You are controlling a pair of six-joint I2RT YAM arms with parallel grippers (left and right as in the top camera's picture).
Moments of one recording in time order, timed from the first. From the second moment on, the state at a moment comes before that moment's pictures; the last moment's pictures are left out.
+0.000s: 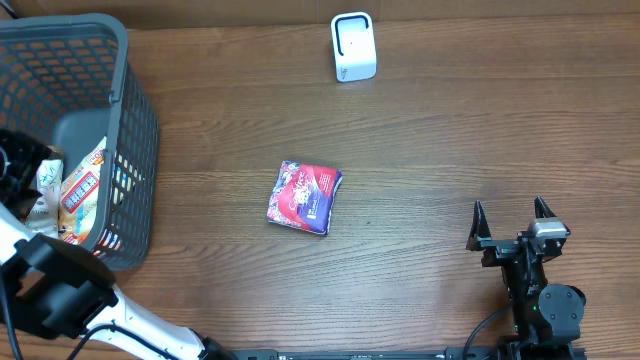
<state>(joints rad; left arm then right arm) 0.79 2.04 2.17 -1.56 0.24 -0.27 0.05 0.01 0.02 -0.03 -0.02 0.03</state>
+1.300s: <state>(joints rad) 0.58 2.21 2.08 -1.38 -0.10 -0.30 0.05 0.01 0.02 -0.04 -0.02 0.03</state>
